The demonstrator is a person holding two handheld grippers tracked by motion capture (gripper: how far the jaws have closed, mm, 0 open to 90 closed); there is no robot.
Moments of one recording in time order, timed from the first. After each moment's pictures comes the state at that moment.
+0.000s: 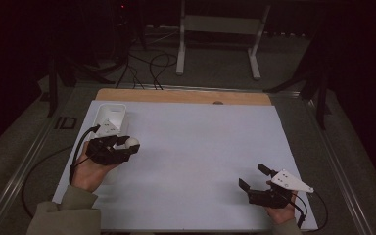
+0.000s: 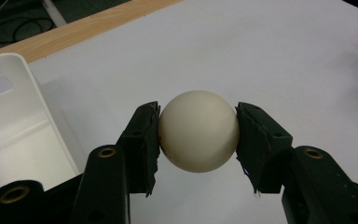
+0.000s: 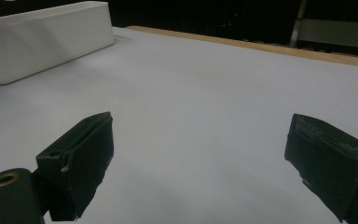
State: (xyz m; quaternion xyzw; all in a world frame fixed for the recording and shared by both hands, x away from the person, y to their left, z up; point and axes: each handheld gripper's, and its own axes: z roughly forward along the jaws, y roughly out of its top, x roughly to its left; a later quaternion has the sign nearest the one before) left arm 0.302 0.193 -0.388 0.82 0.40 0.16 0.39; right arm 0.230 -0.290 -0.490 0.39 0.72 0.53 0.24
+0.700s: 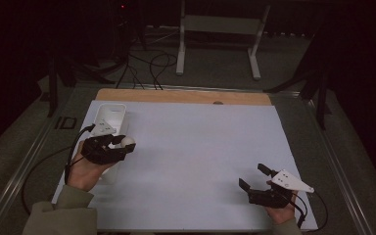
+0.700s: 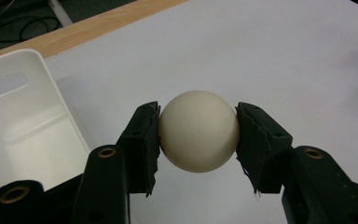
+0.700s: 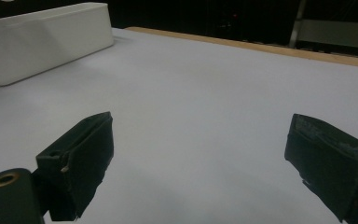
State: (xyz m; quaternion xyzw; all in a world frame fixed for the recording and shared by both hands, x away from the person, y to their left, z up) left arm 0.303 0.204 -0.387 0.82 0.40 0.17 0.38; right arm 0.230 -0.291 -0.489 0.39 0.71 0.53 0.24
